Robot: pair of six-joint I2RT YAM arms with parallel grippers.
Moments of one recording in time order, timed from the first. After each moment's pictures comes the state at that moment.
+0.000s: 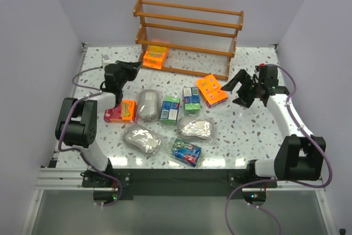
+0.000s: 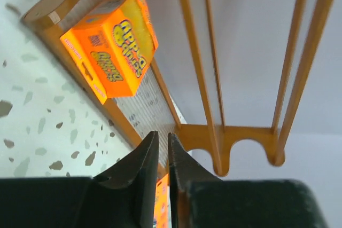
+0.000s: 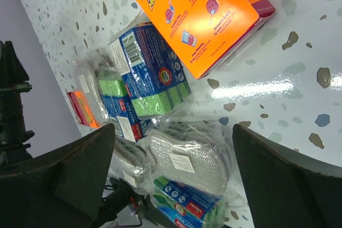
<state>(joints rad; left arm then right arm) -0.14 1.75 0.84 0.70 0.06 -1.40 -0.04 1.34 1.00 -0.54 -0.46 0.70</state>
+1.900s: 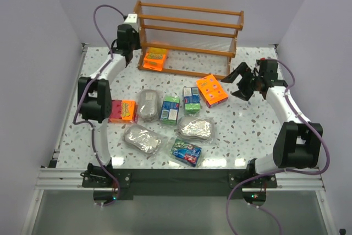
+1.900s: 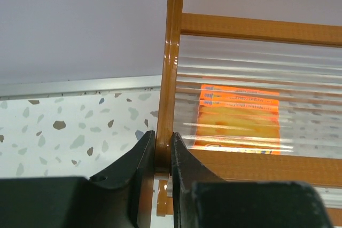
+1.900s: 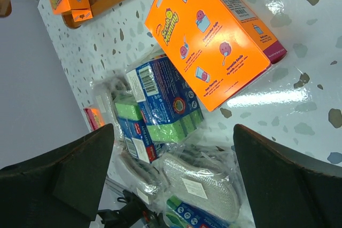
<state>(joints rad) -0.16 2.18 1.84 0.02 -0.09 -0.07 -0.06 1.47 1.08 -0.44 -0.49 0.75</state>
